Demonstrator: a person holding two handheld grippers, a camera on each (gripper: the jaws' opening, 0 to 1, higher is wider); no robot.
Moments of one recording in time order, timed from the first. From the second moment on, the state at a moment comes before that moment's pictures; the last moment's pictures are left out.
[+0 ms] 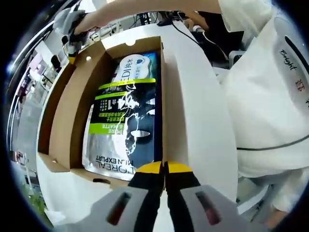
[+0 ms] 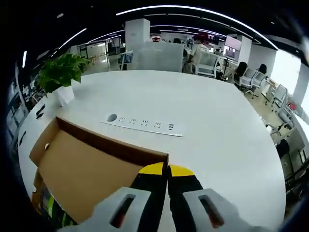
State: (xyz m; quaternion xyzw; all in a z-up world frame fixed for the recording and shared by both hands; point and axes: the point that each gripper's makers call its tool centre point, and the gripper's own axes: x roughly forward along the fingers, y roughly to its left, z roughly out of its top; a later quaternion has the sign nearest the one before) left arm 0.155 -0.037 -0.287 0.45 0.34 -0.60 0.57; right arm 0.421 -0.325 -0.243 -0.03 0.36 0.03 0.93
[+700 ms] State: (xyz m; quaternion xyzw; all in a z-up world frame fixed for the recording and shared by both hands) left arm 0.154 -0.038 -0.289 0.44 0.34 -0.60 0.57; right arm 0.421 -0.322 -0.280 -0.07 0.41 0.03 0.91
